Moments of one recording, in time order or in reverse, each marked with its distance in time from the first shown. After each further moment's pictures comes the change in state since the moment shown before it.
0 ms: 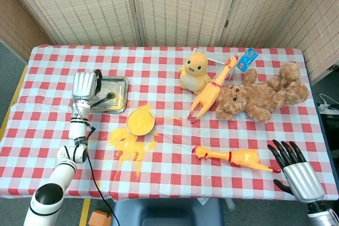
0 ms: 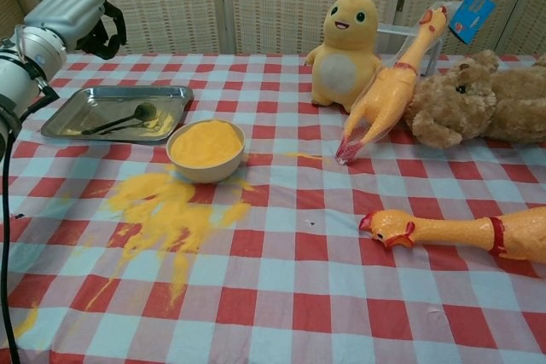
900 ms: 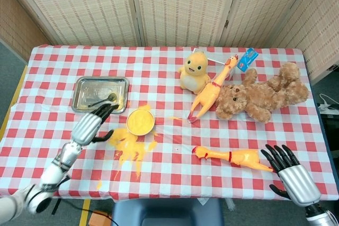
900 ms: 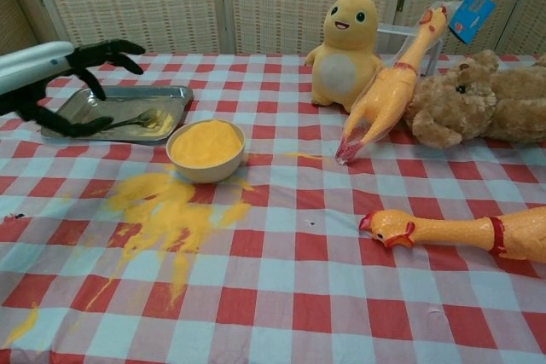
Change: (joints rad) left arm 0.360 0.651 0.396 -1.241 0.277 0.316 -0.068; right arm 0.017 0.031 -0.041 -0.009 -0.068 -0.010 0.058
